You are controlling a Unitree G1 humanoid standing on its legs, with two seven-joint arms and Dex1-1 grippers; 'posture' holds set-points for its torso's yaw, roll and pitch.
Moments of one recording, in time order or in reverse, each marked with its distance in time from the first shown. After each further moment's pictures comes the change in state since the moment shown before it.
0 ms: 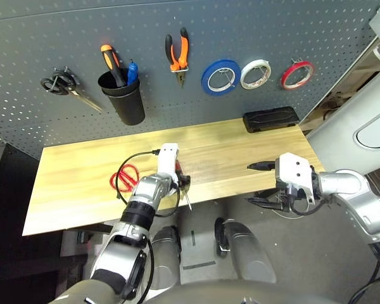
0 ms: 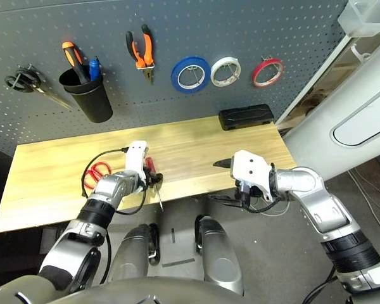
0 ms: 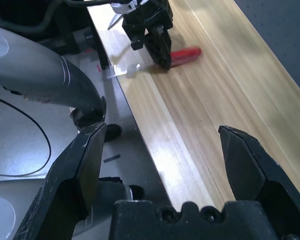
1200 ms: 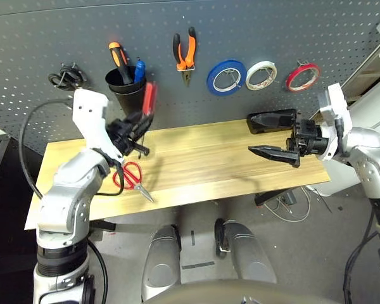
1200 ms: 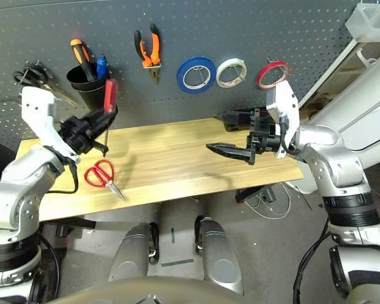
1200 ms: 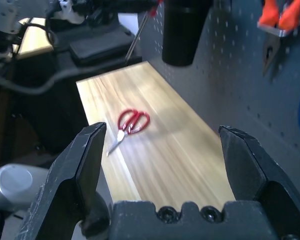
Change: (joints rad) left arm 0.157 0.331 0.442 -1.172 -0.310 0.022 -0.166; right arm -0.357 0.063 -0.227 0.172 0.440 0.234 0.178
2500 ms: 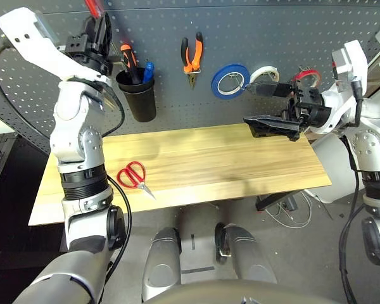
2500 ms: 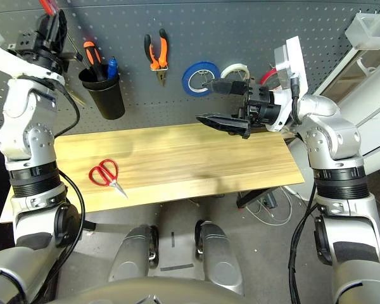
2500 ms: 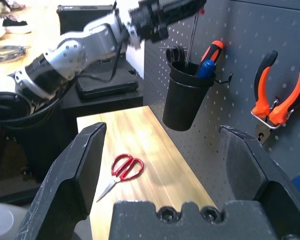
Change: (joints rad) left arm -0.374 -0.142 -0.051 0.605 0.129 -0.534 0.243; right arm -0.152 0.075 -0.016 -0.001 0.040 0.041 -0.049
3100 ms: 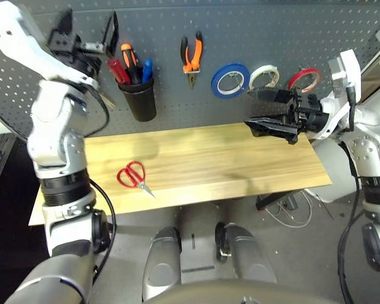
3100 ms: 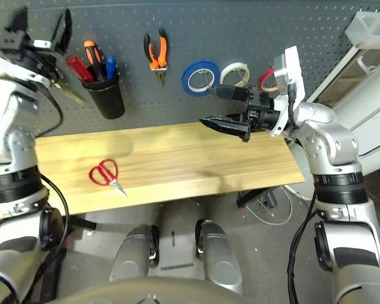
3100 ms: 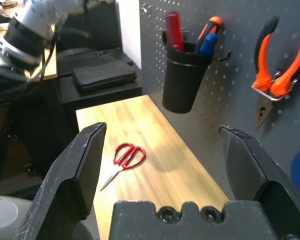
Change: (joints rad) left arm 0.044 0.279 0.103 -0.316 -0.256 0.357 -0.134; right arm 0.052 0.015 0.017 0.055 -0.054 -0.046 0.031
